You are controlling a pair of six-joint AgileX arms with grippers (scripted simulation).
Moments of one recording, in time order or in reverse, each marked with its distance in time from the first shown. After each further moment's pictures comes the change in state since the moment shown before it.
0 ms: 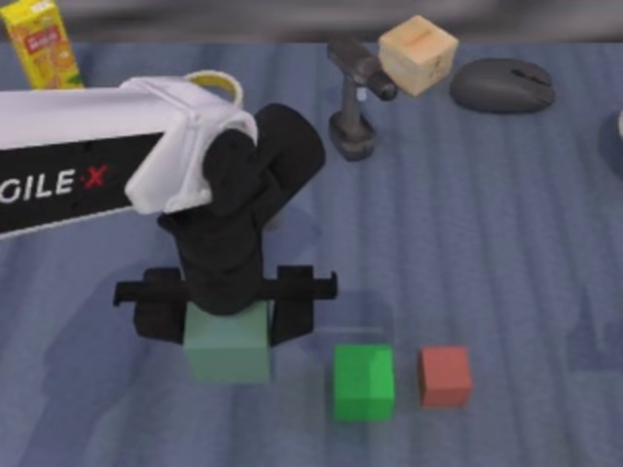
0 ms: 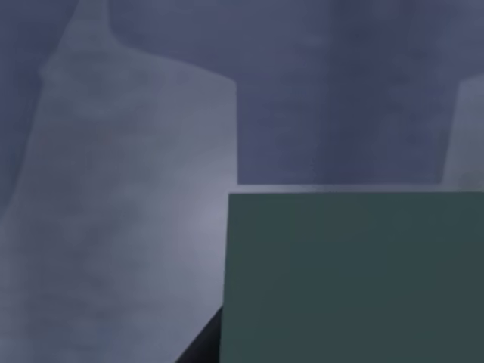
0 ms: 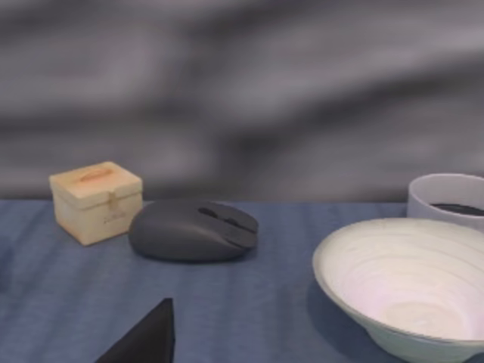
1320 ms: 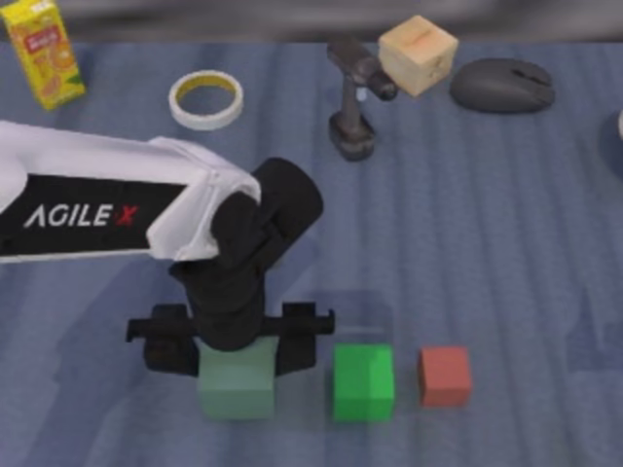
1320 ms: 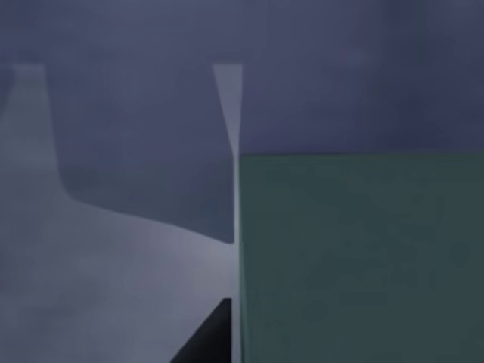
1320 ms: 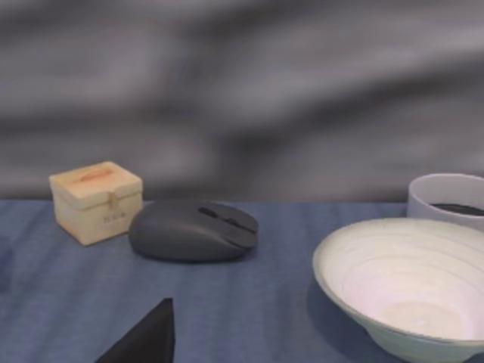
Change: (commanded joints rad) left arm -0.005 0.069 -0.127 0.200 0.002 -0.002; right arm 0.000 0.000 0.000 0.000 0.000 0.000
